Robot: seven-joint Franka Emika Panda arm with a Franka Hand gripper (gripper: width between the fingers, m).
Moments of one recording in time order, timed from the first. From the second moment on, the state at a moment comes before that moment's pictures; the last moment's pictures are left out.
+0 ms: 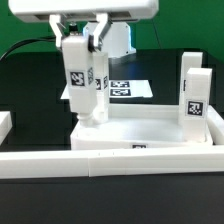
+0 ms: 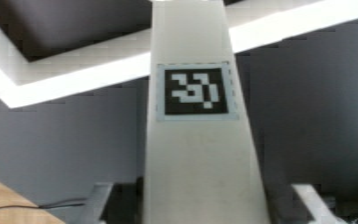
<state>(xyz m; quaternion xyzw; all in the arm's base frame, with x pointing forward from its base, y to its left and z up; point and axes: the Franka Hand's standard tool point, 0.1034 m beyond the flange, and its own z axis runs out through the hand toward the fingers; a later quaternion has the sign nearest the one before) 0.619 -0.066 0.159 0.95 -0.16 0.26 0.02</state>
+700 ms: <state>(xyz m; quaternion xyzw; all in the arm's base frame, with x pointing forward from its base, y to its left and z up) 0.600 -0.069 0.144 0.95 -0.14 0.28 0.04</state>
